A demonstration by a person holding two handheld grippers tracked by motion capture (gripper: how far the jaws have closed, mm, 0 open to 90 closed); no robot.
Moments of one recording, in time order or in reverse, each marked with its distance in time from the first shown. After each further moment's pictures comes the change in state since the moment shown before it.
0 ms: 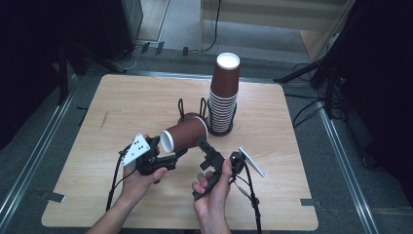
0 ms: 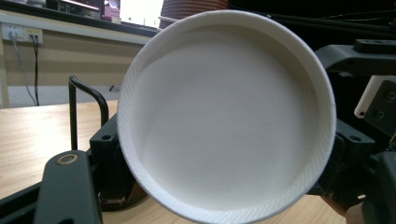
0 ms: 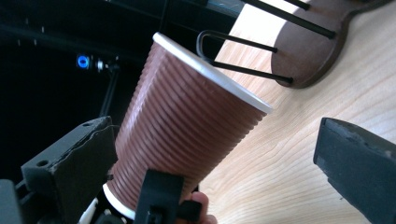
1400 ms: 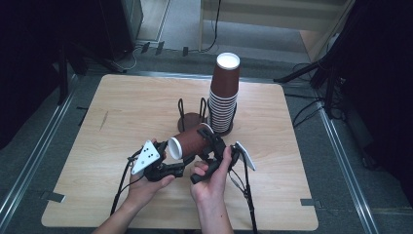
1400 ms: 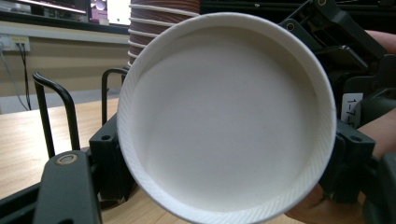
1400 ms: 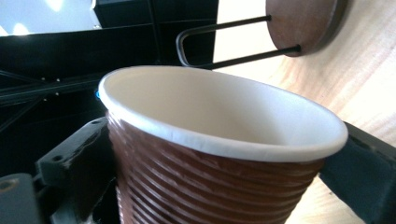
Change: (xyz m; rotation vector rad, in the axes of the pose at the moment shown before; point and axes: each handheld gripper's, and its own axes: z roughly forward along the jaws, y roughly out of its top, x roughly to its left) left arm -0.017 -0.013 0.007 0.012 -0.029 0.073; right arm -0.015 0.016 0.033 0.059 0.029 0.354
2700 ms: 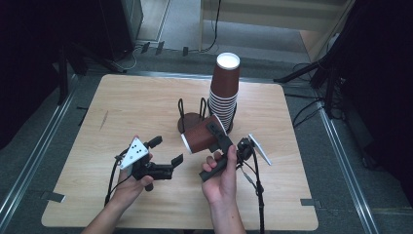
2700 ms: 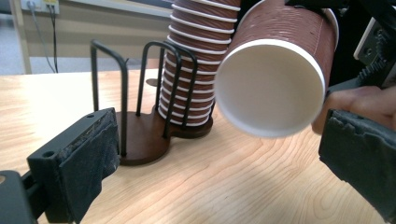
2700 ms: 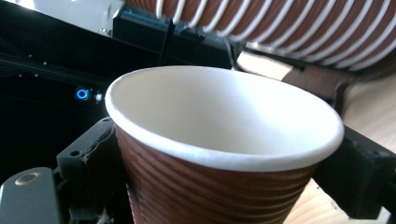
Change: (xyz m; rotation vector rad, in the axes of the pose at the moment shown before) left arm 0.017 0.009 -0.027 0.106 0.095 -0.094; right arm 0.030 0.010 -0.020 -0.198 -0.022 -0.400
